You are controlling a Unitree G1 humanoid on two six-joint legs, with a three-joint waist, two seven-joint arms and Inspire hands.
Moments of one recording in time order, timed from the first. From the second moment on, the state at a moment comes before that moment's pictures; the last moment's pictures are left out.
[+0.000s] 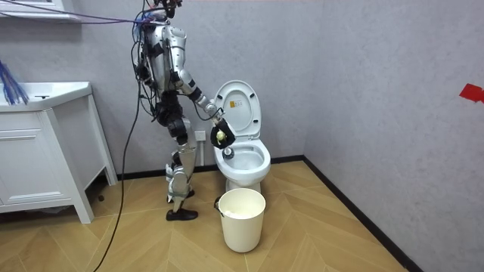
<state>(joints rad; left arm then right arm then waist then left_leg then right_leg) 0.41 0.39 -0.13 0.46 0.66 0.10 -0.05 0.17 -0.46 0.30 0.56 -0.92 0.20 0.16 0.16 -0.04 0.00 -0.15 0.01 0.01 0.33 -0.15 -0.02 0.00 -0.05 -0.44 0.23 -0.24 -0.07</state>
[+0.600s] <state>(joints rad) 0.45 0.33 -0.07 0.66 0.48 0.13 -0.09 0.20 -0.39 0.23 0.67 -0.68 0.18 0.10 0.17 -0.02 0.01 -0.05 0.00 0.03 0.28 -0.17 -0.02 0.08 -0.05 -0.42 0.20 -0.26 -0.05</state>
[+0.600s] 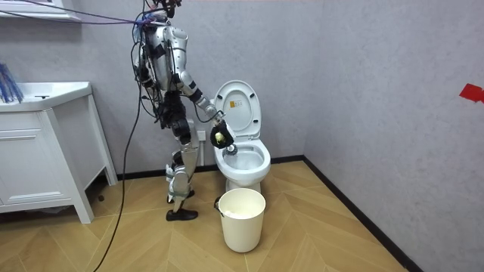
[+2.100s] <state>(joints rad) 0.36 0.17 0.08 0.96 0.32 0.20 -0.09 0.27 -0.18 -0.14 1.12 0.70 0.09 -0.14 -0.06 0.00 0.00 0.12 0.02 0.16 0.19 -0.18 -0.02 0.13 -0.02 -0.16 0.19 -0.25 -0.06</state>
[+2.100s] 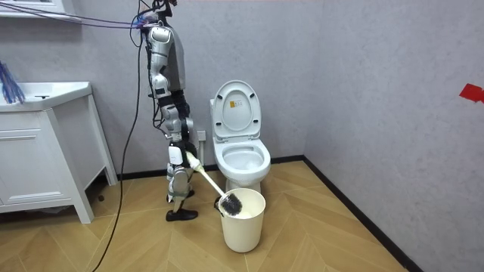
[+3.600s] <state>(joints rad) 0.34 0.17 0.11 1.02 0.31 0.21 -0.09 0.24 -0.18 -0.14 1.19 0.43 0.10 -0.16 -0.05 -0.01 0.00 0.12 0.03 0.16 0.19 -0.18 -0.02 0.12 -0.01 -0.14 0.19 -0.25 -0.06</state>
